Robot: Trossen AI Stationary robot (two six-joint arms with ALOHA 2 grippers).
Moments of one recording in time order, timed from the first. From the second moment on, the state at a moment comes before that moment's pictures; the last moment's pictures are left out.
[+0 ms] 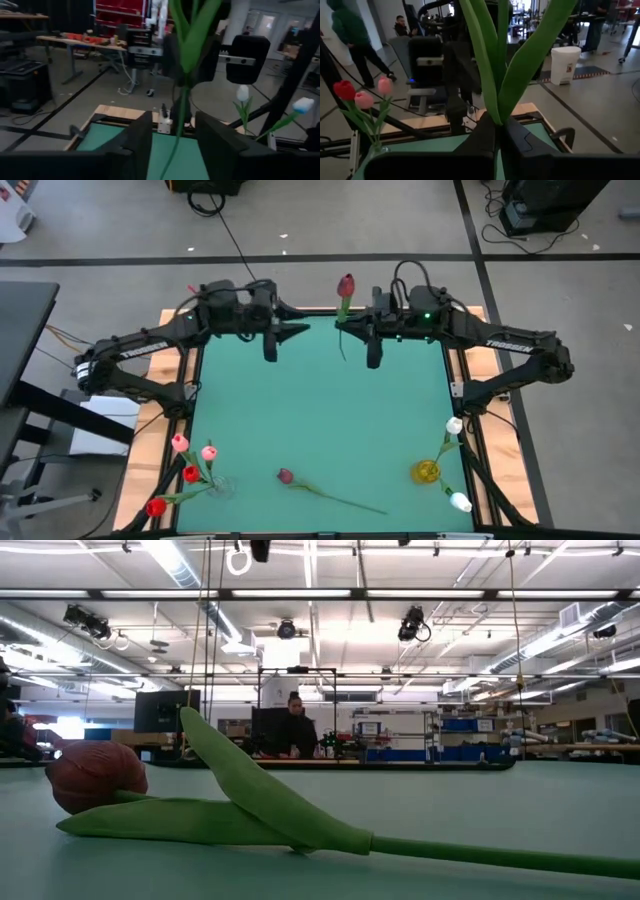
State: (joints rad) left arm 0.33 1.23 1.22 -0.01 0.27 -0.11; right arm -0.21 1.29 1.32 -0.12 -0.09 0.08
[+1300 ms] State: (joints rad) left arm 0.34 1.15 1.22 -0.02 0.27 -0.09; right arm -0.02 0.68 0.95 -0.38 -0.50 0.14
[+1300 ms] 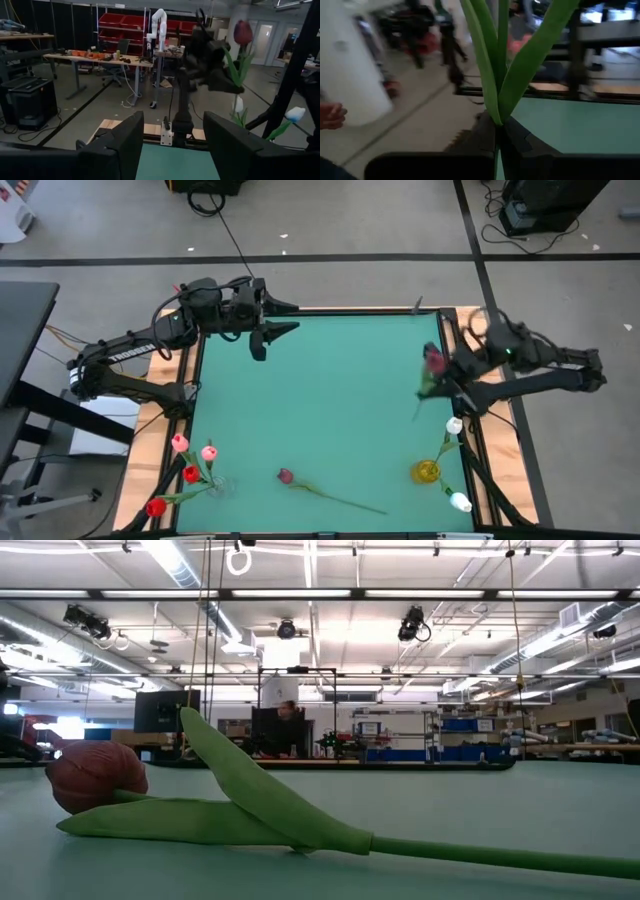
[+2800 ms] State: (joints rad) left arm 0.34 1.15 1.22 -0.02 0.27 -0.09; right arm 0.41 0.45 0.44 0.02 -0.60 0.18
